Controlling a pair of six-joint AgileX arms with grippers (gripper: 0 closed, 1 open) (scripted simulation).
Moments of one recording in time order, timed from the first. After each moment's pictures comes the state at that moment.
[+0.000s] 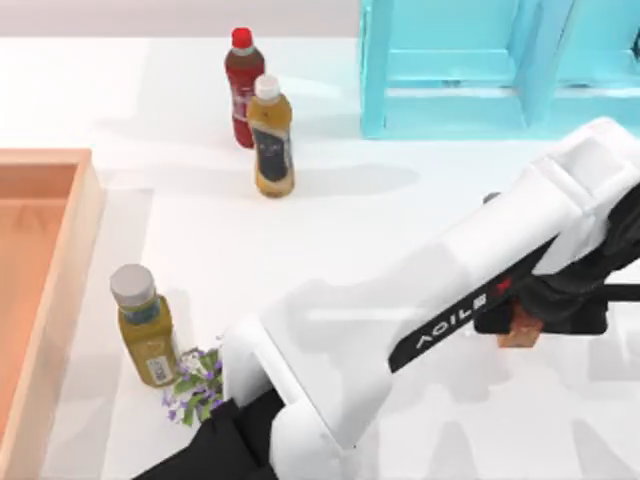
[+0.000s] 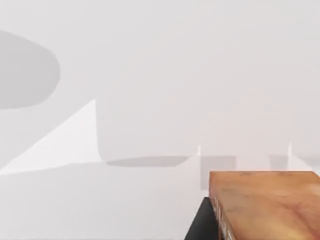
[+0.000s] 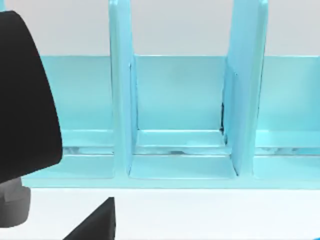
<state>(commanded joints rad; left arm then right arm) -1.07 3.05 3.28 -1.70 -0.16 -1.02 0.00 0.00 0.00 0.00 0.00 0.00</state>
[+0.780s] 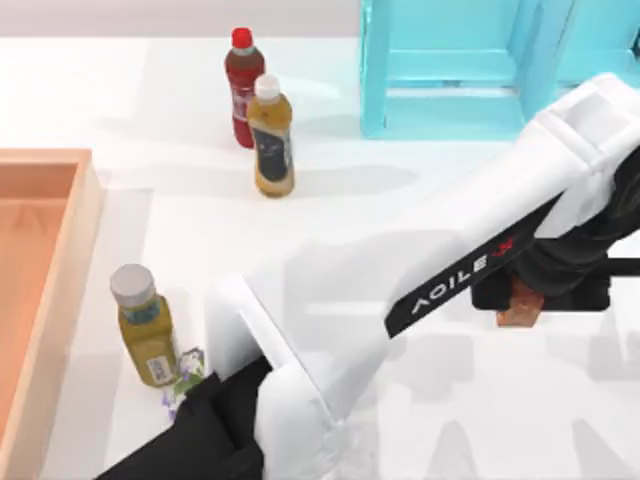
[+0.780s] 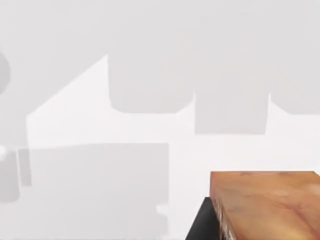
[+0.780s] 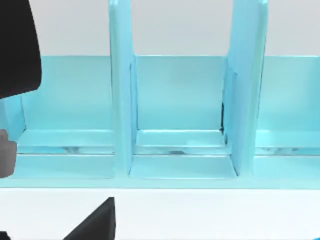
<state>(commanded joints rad) -1.05 2.90 3.10 -1.66 -0.16 -1.00 0.00 0.00 0.00 0.00 0.00 0.00</state>
